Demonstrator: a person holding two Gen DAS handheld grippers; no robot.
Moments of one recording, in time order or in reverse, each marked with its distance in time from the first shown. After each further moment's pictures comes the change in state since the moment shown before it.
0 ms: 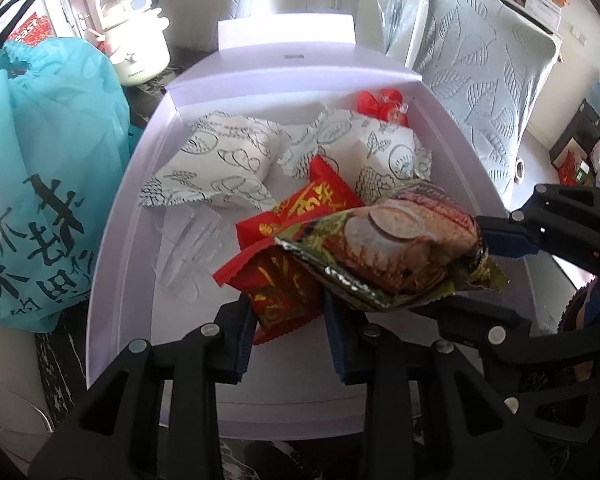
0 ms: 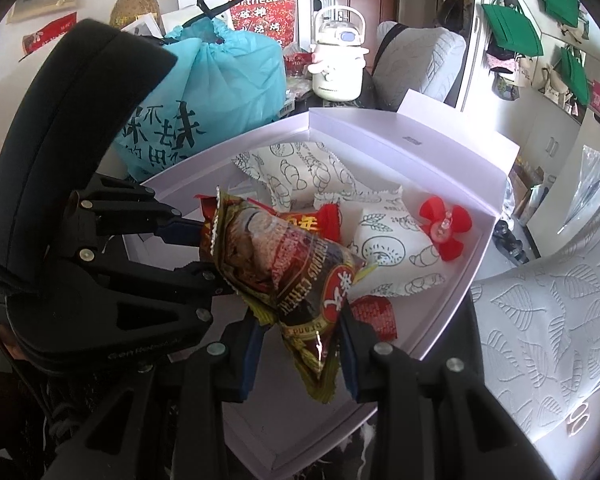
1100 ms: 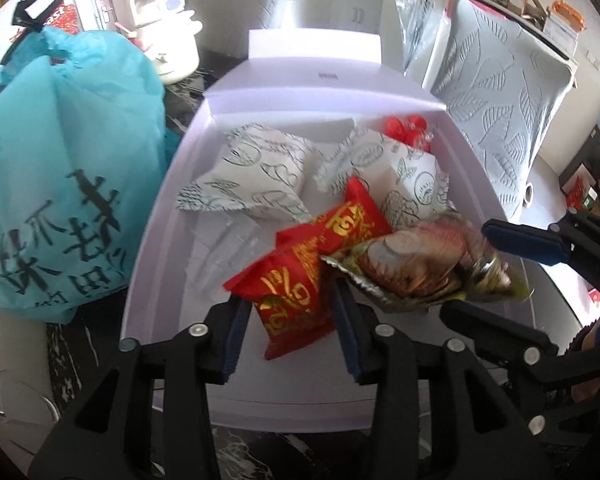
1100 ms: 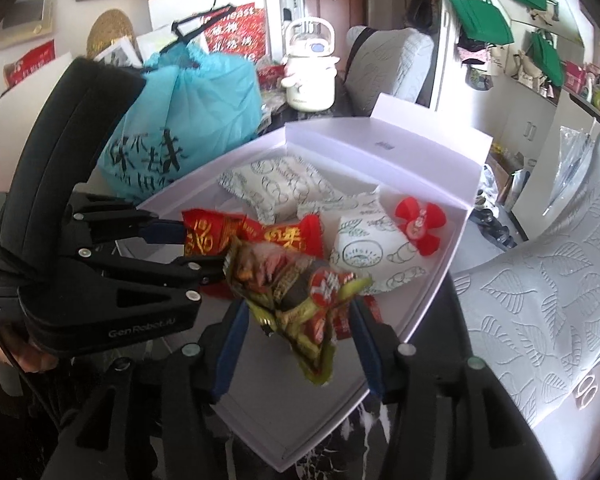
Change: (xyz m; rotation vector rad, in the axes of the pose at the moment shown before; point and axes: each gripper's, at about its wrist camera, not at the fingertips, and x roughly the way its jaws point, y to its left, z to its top) left arm -0.014 0.016 0.002 -0.099 -0.046 0.030; right arm -0.021 -0.005 0.006 0.105 -0.065 -0.054
